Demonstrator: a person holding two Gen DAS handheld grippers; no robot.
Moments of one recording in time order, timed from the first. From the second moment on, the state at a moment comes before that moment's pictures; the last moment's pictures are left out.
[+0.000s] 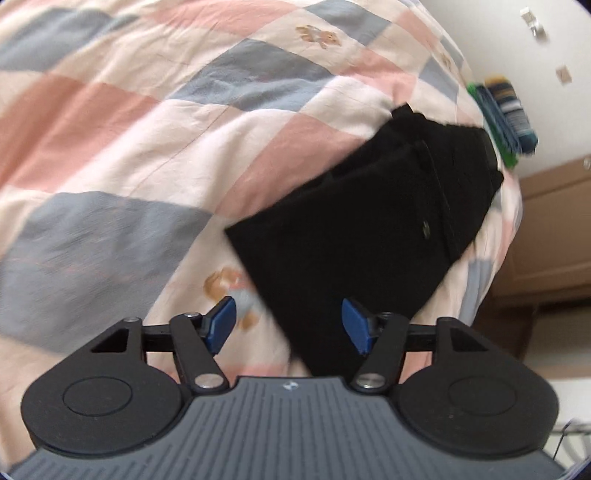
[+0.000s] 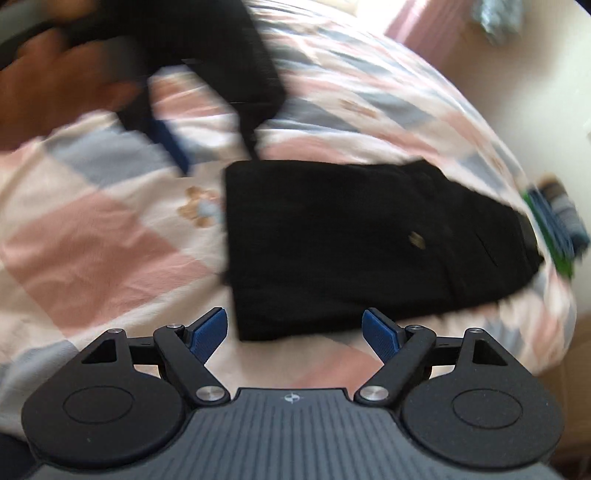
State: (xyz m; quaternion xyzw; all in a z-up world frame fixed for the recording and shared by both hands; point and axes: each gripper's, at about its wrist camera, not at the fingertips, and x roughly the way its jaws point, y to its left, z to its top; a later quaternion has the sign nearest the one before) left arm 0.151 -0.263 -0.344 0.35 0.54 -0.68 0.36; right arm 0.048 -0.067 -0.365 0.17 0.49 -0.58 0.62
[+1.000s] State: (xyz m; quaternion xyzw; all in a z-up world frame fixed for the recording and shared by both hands) left arm 0.078 -0.269 -0.249 0.06 0.59 -0.70 0.39; right arm -0.181 -0.156 -0.245 0.24 0.29 -0.43 0.82
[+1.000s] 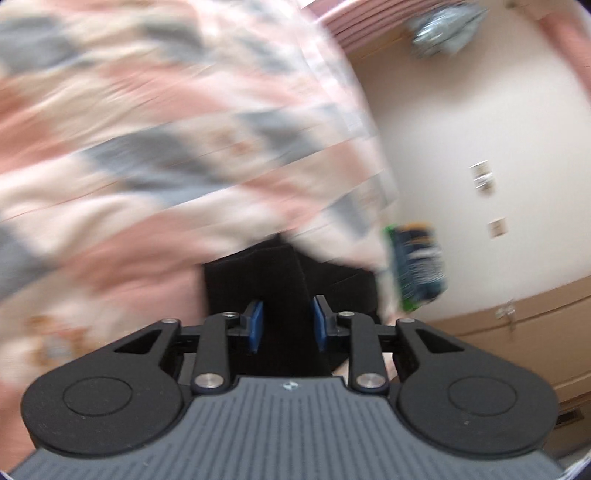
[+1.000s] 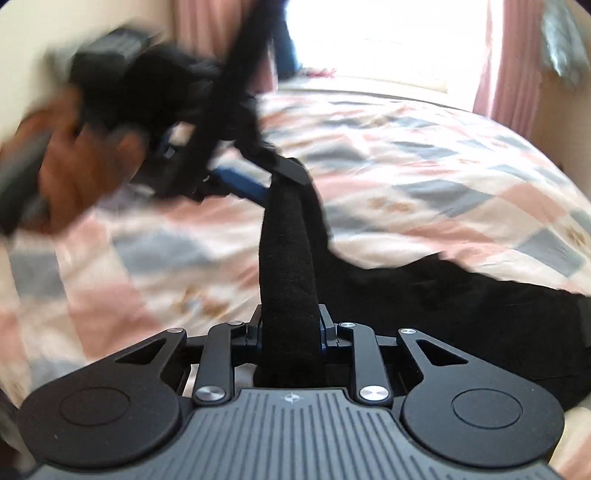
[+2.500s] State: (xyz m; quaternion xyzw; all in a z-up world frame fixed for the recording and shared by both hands) left arm -0.223 -0.346 -0.311 0.33 0.35 -0.71 0.52; right arm -0.554 -0.376 -0.303 0.37 0.18 -0.51 0.75
